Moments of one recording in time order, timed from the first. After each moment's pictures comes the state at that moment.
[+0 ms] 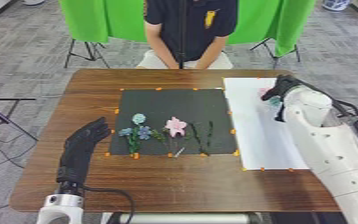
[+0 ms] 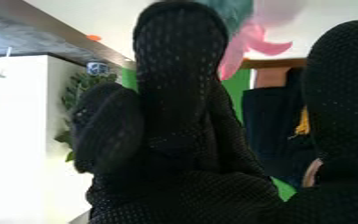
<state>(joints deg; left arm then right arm) 126.4 -76.8 -94.5 -119.0 66.0 2.7 13.2 -65.6 -60.5 72.4 -78.9 -141.6 -23.7 26.1</state>
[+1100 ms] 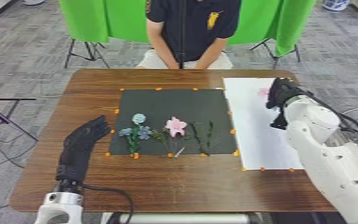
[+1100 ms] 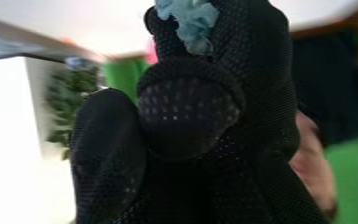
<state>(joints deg) 125.7 -76.2 -94.6 -118.8 65.8 2.6 13.1 -75.9 -55.9 74.2 -94.2 -132.3 -15.9 27.0</state>
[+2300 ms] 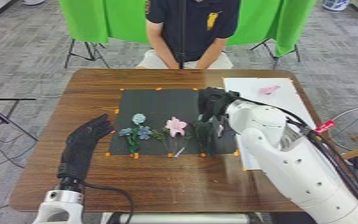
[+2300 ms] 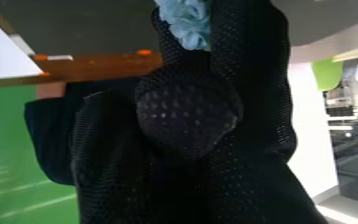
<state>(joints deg) 124.8 -77.3 -95.4 -118.4 66.5 -0.7 12.1 -69.5 -61.6 56.7 -99.7 -131.9 -26.8 15.0</state>
